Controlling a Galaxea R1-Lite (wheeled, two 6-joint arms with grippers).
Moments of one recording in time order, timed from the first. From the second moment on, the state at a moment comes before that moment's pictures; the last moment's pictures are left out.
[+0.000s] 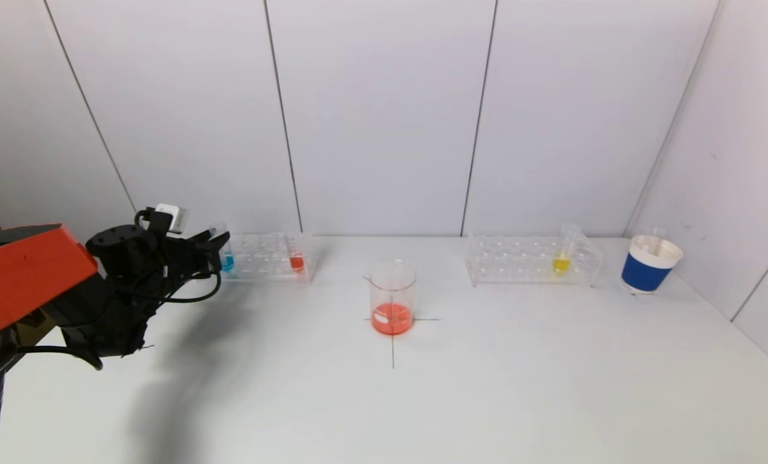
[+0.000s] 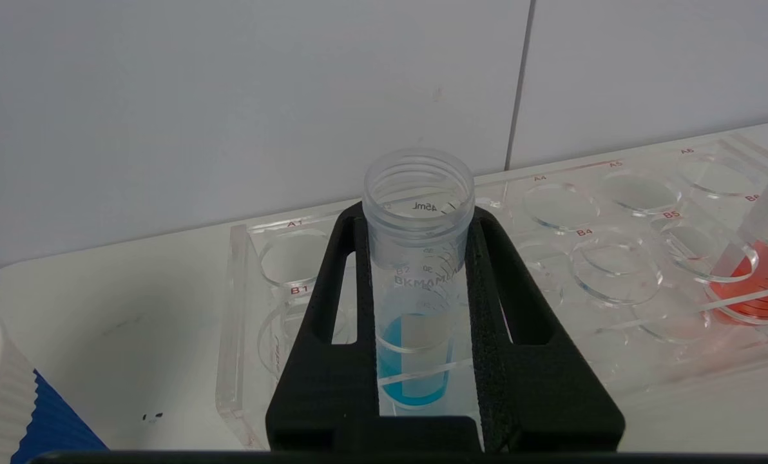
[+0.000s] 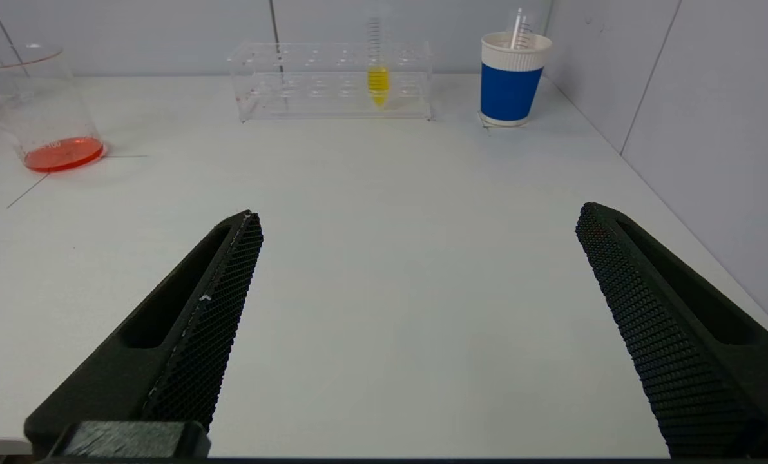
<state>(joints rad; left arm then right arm) 0.13 2.34 -0.96 -1.39 -0.37 0.07 0.00 0.00 0.00 0.00 -0.03 0.02</state>
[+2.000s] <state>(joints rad) 0.13 2.00 -0.98 -1.18 -0.38 0.06 0.00 0.00 0.00 0.00 -0.03 0.02</state>
